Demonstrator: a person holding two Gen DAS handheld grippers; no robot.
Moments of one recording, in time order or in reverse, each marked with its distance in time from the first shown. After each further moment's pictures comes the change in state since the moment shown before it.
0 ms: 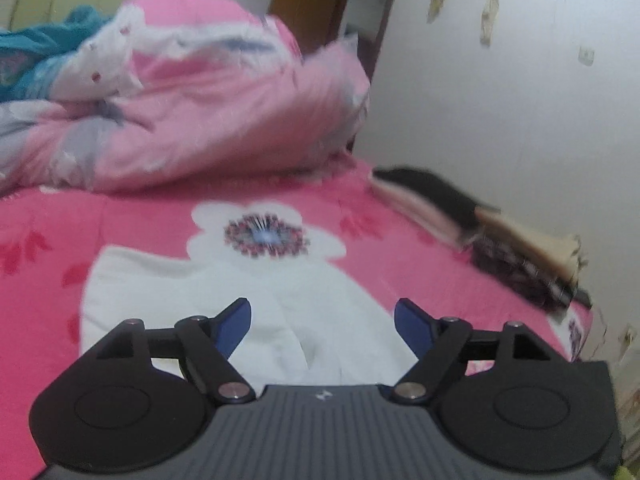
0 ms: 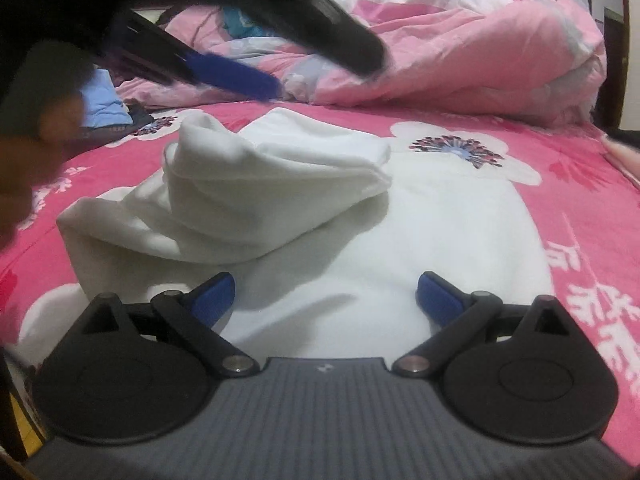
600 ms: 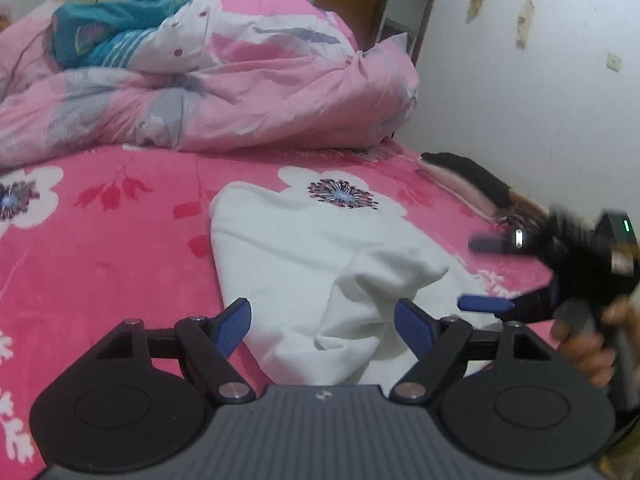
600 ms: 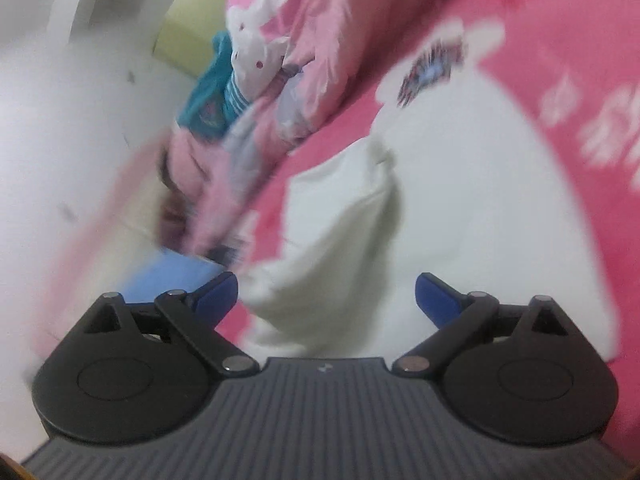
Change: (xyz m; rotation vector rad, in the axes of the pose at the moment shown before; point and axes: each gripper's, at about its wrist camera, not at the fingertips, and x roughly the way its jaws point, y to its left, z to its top) left arm -0.074 0.065 -0.050 -0.011 0.048 0.091; right arm -0.020 -0.083 0.007 0.951 0.034 0.440
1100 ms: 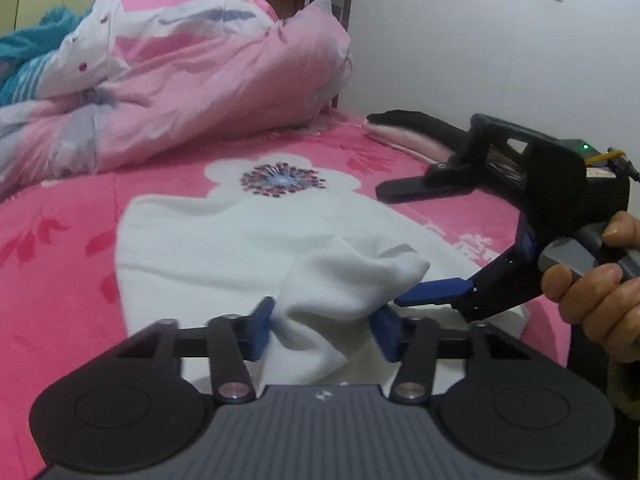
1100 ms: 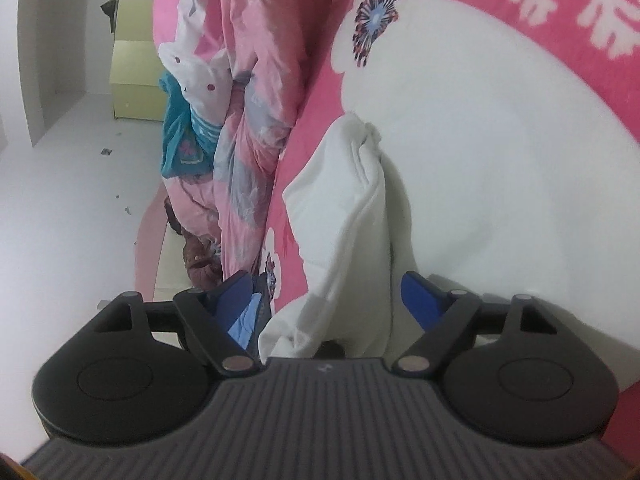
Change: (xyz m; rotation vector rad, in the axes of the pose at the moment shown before) left arm 0.075 -0.041 0.003 0.151 0.086 -0.125; right arm 0.031 -0.019 0.014 0.297 0.038 0.011
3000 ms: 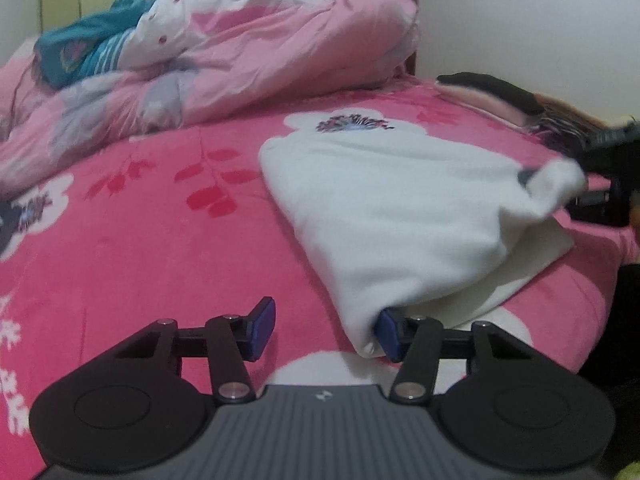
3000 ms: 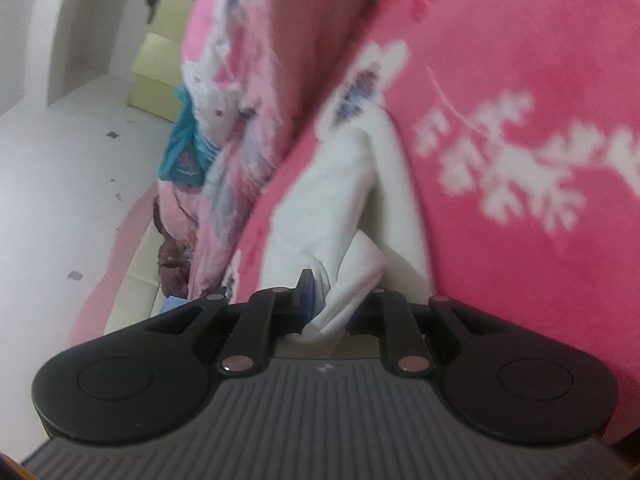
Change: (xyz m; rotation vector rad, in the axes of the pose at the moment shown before) left arm -0.042 -0.015 -0.054 -0.026 0.089 0.281; right arm -0.087 -0.051 0.024 -0.215 -0.107 -0.047
